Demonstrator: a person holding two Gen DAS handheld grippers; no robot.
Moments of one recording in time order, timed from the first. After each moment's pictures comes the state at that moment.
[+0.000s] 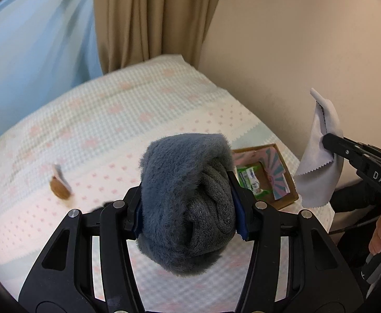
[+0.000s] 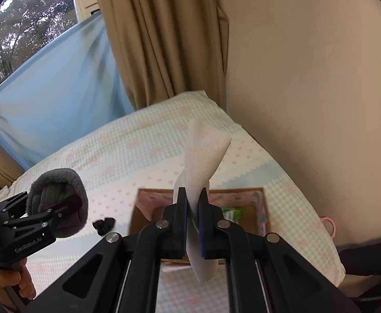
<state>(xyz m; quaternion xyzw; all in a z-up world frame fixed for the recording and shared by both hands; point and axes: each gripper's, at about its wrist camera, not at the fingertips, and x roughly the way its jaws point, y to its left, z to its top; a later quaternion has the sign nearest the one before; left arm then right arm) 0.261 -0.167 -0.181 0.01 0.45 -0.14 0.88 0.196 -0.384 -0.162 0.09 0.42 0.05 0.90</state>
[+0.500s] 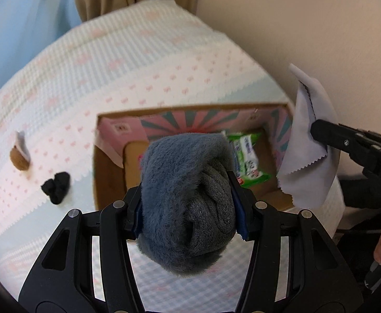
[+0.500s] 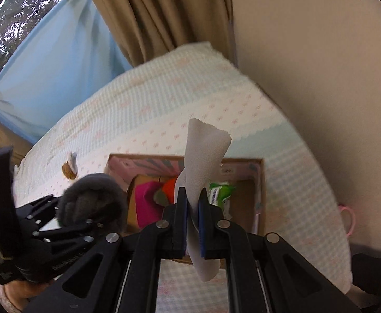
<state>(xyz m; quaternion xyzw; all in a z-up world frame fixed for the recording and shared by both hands) 0.301 -0.256 -0.309 0.03 0.56 -0.11 0.82 0.252 -0.439 -0.269 0.11 0.52 0.13 0.84</state>
